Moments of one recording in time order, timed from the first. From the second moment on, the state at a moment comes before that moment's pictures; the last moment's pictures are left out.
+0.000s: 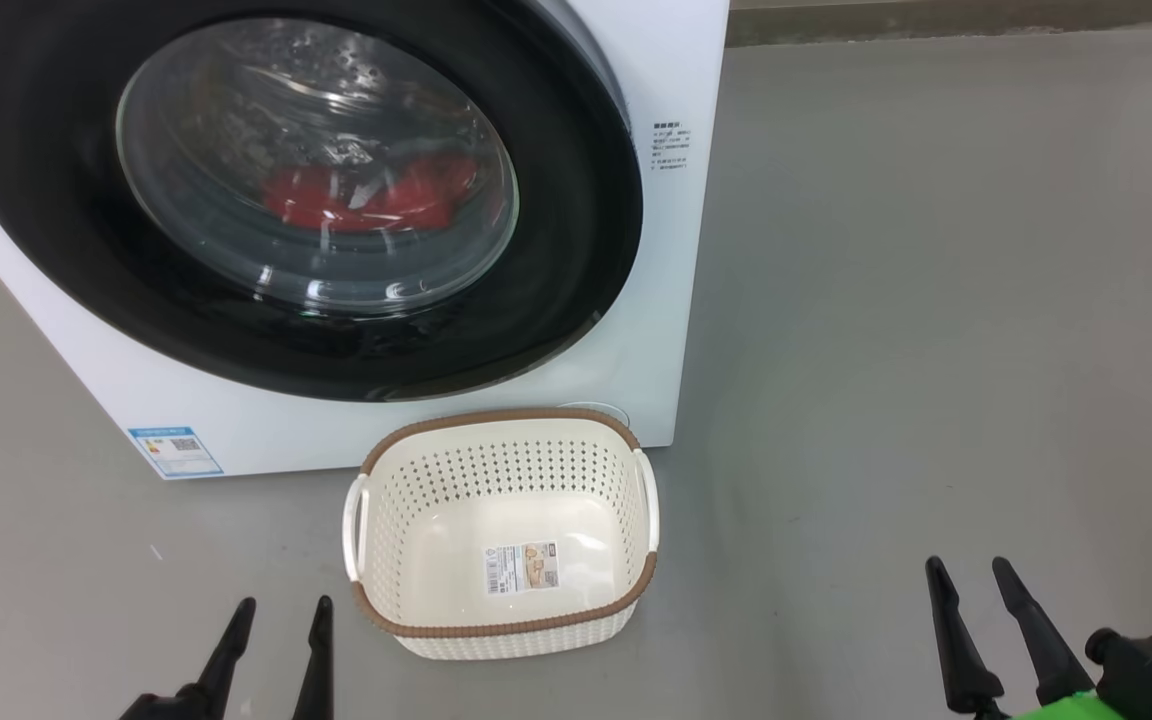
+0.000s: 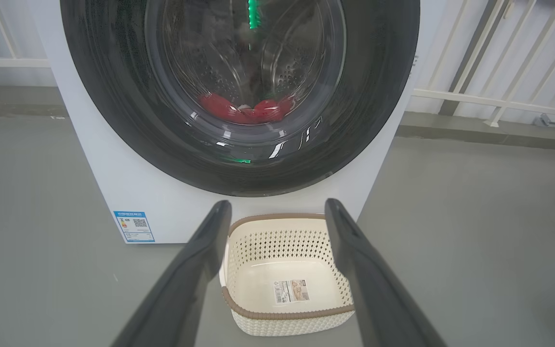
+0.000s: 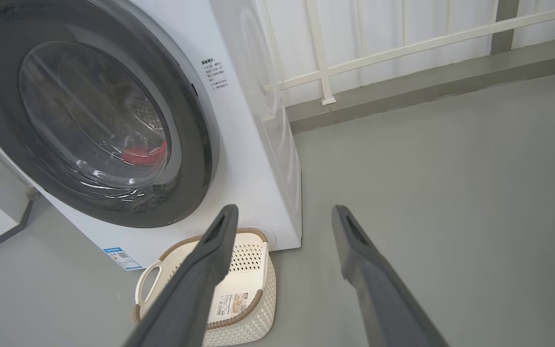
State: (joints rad) left arm 0.02 0.04 0.02 0.26 -0.21 -0.12 -0.23; right arm 0.11 -0.05 -0.03 0.22 0.46 0.13 -0.23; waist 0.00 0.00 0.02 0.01
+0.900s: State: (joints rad) left arm 0.02 0.04 0.04 0.28 -0.15 -0.12 -0.25; right arm 0.13 -0.05 -0.05 0.22 0.38 0.13 -0.25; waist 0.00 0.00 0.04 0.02
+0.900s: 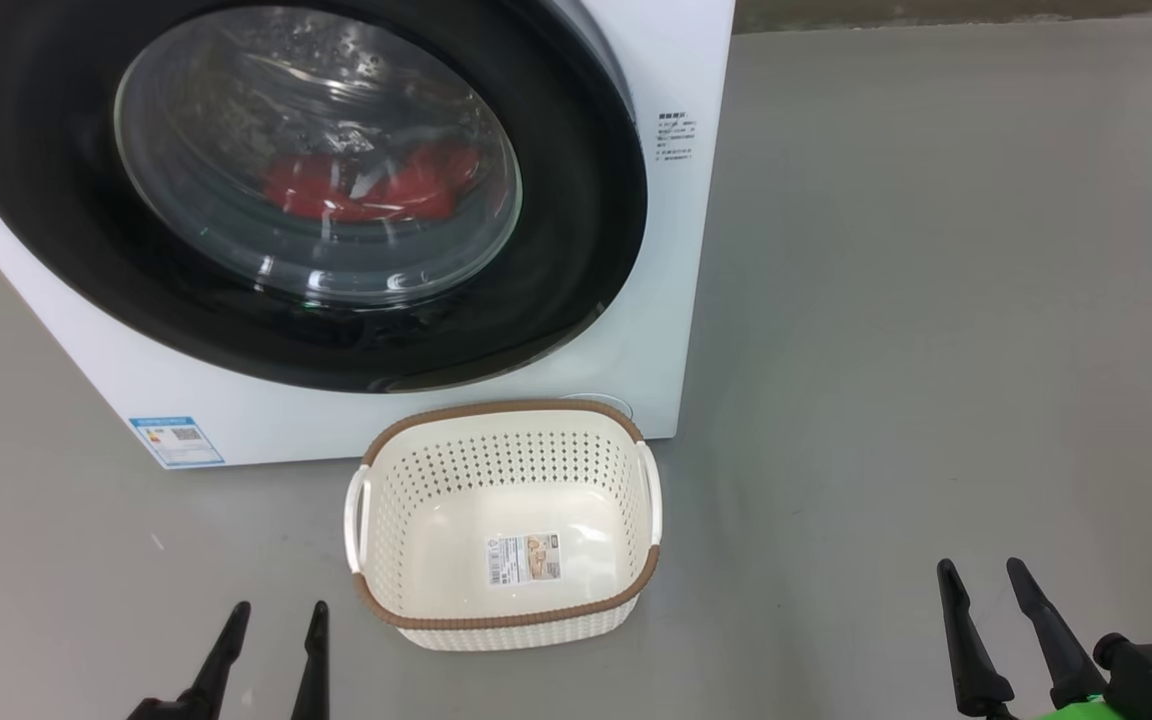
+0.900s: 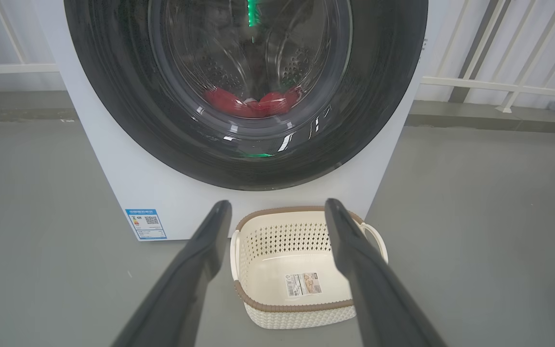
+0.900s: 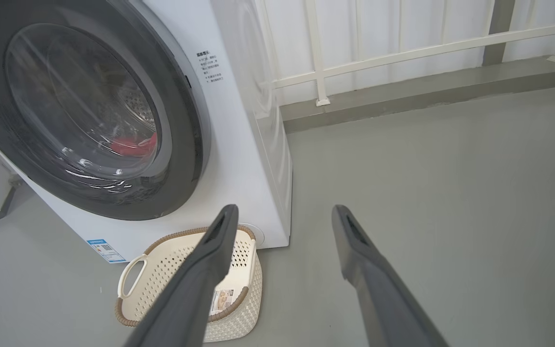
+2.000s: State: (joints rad) left arm -0.12 0.04 -0.05 0.23 -0.21 -0.12 -0.25; right arm -0.61 -0.19 0.15 0.32 0.91 0.13 -0.25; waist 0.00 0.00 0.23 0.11
